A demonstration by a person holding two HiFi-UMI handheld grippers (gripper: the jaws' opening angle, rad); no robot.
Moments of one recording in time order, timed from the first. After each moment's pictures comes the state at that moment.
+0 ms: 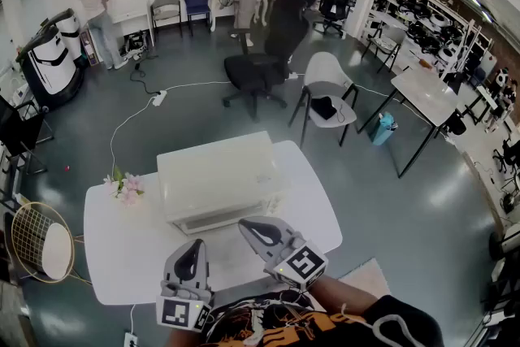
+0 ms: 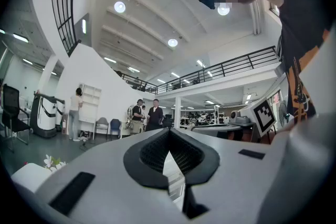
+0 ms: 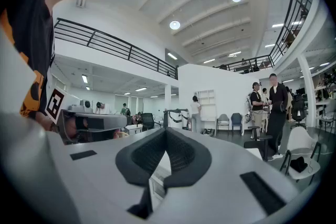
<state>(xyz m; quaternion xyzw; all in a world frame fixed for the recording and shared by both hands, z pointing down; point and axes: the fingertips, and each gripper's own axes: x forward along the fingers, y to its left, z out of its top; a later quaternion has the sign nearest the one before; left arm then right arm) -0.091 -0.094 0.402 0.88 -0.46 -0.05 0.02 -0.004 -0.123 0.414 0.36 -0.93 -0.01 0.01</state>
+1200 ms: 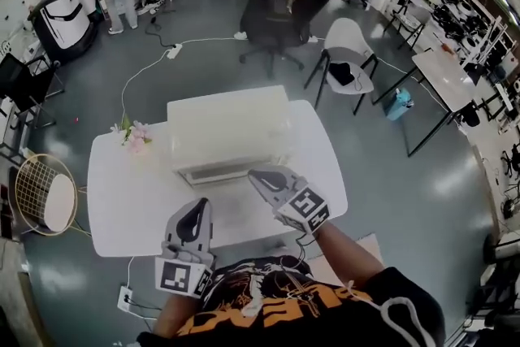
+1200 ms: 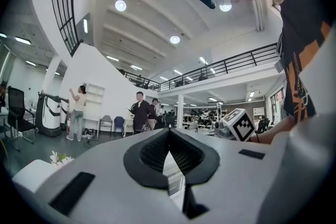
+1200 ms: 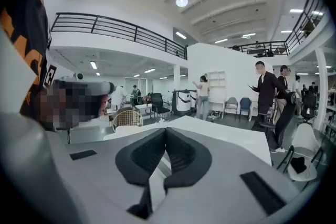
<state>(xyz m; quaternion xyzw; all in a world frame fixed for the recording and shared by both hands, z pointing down) -0.080 -0.077 0.402 0.87 -0.48 -0.04 0.02 0.012 -0.148 0.467 0.30 -0.95 0.02 0.13</state>
